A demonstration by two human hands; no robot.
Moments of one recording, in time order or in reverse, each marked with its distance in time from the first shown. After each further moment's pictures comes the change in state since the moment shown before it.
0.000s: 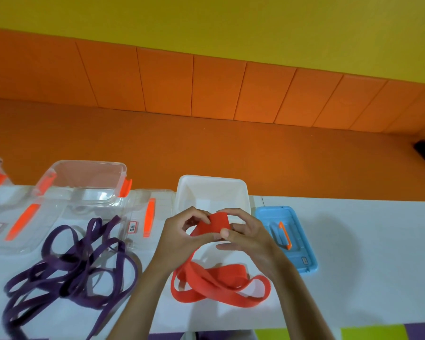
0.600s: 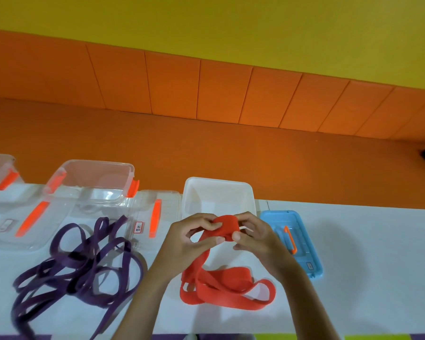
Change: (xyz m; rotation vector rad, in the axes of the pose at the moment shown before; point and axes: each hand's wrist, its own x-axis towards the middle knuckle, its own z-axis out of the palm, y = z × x) left_hand -0.010 0.012 -0.014 -0.004 -0.084 0.019; right_hand -0.005 -0.002 -0.005 -0.210 0.012 -0.066
